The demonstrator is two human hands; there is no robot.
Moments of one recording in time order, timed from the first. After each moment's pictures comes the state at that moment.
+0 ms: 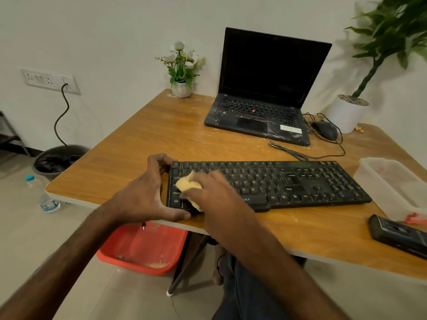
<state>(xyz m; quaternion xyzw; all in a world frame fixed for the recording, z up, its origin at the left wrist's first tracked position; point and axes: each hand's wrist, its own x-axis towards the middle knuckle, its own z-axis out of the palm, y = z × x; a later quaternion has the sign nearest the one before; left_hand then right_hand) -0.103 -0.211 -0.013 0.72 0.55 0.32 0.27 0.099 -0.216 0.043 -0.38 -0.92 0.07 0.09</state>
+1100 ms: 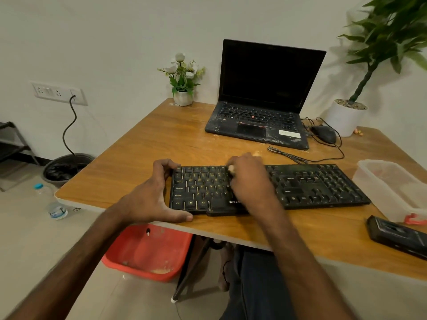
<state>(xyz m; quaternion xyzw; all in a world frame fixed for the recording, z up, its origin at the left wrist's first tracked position) -0.105 -0.203 -0.018 0.72 0.52 0.34 0.30 0.127 -0.150 0.033 -0.59 -0.78 0.06 0.19</state>
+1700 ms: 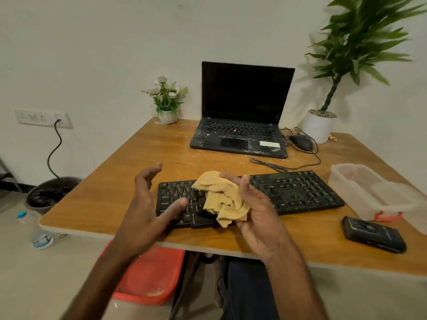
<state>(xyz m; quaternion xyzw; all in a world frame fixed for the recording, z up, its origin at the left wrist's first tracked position) -0.054 -0.234 0.006 0.62 0.55 0.50 0.24 0.167 -0.215 0.045 -0.31 -0.39 0.72 0.50</state>
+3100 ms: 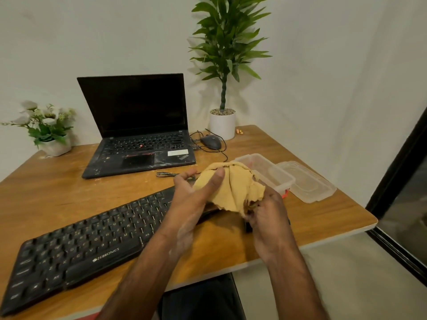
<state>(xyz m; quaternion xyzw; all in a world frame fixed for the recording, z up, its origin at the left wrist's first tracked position) 0.219 -0.176 0.070 0.42 0.41 0.48 0.65 0.344 -0.213 0.054 -0.43 -0.33 0.48 0.68</state>
